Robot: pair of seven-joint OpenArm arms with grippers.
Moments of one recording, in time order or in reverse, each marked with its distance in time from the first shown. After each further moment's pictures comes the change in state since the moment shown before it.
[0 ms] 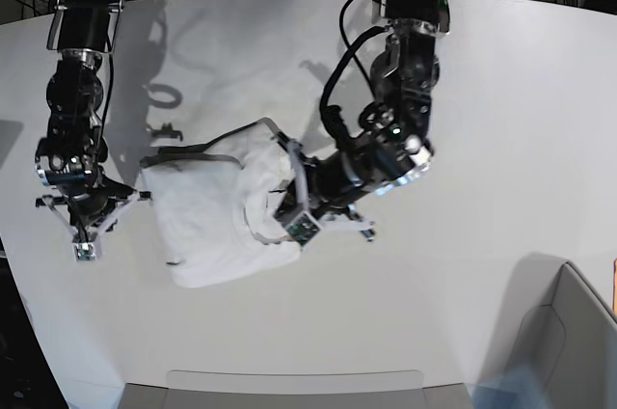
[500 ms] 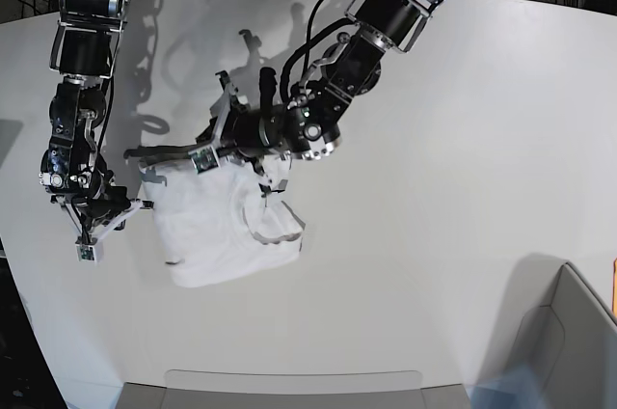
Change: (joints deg) left arm -2.6 -1.0 21.5 -14.5 0.2 0.5 -6.7; right arm 7.2 -0.9 2.0 -19.1 2.6 1.0 7.5
